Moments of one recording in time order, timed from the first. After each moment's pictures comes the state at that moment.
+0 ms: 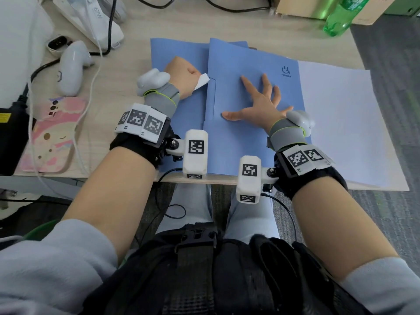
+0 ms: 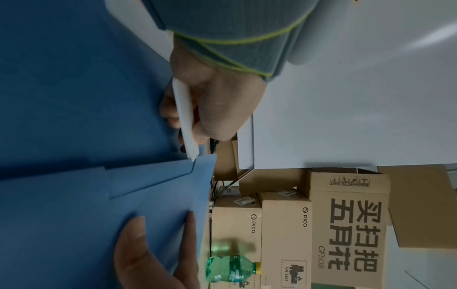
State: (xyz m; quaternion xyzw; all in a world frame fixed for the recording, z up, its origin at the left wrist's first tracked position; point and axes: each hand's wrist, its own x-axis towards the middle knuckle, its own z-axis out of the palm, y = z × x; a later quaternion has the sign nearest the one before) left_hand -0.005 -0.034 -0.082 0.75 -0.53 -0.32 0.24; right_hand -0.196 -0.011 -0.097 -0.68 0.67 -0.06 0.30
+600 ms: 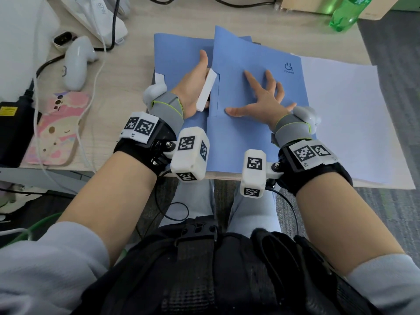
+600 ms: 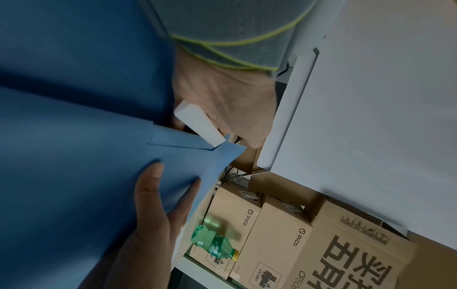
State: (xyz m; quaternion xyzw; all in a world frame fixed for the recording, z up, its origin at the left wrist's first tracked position) left_hand -0.027 -0.007 -0.084 0.57 -0.38 -0.64 0.36; right_hand -0.199 -0.005 -0.090 -0.68 0.66 -0.07 0.33
